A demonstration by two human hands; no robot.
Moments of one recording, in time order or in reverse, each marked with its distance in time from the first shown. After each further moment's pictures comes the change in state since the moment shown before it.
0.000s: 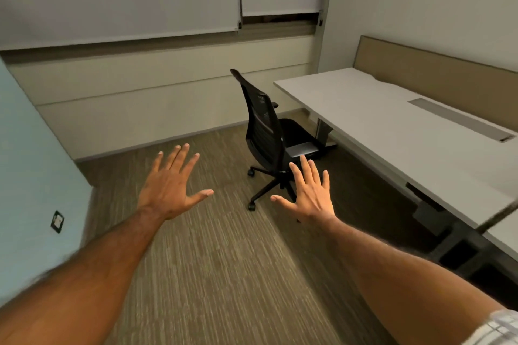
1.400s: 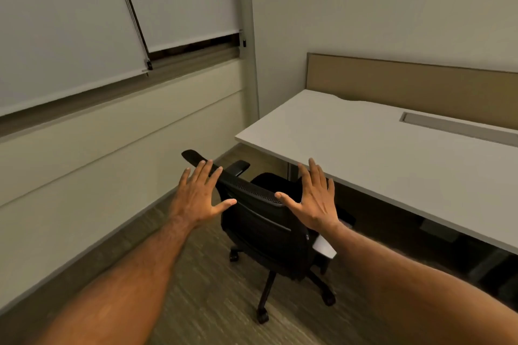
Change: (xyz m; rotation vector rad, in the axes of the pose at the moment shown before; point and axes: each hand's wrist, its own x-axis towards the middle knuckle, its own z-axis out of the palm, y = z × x) left_hand 0.705 -0.140 0.255 -0.189 0.005 0.470; right_hand 0.593 0.030 0.106 0.143 0.212 0.526
